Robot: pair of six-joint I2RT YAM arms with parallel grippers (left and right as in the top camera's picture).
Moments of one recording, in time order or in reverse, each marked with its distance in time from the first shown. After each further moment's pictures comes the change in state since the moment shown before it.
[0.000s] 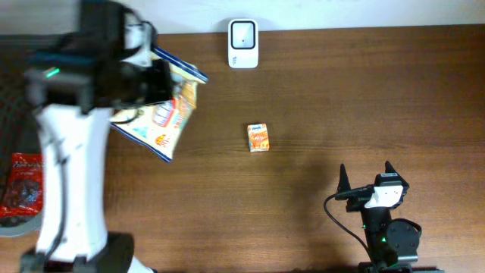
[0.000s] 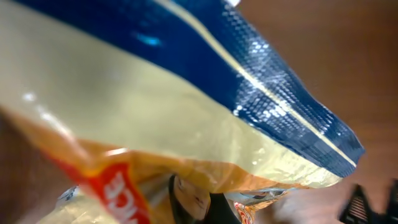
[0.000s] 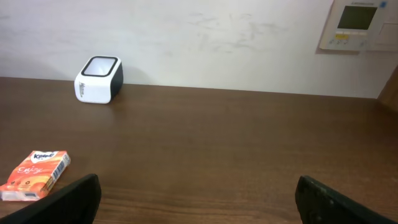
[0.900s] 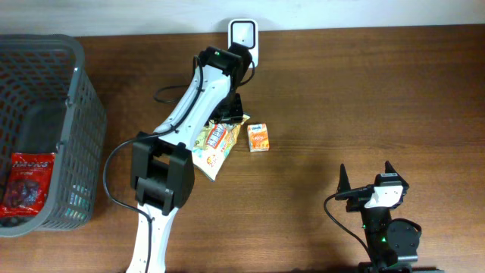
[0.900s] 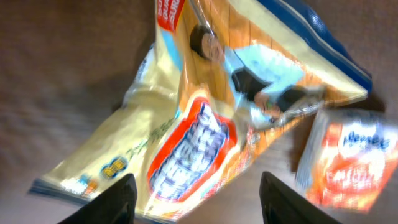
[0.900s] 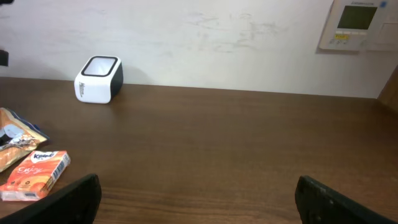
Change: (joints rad) left arm -0.266 0.573 -0.095 0.130 -0.277 -0.265; right arm 0.000 0.000 0.000 0.000 0.000 0.000
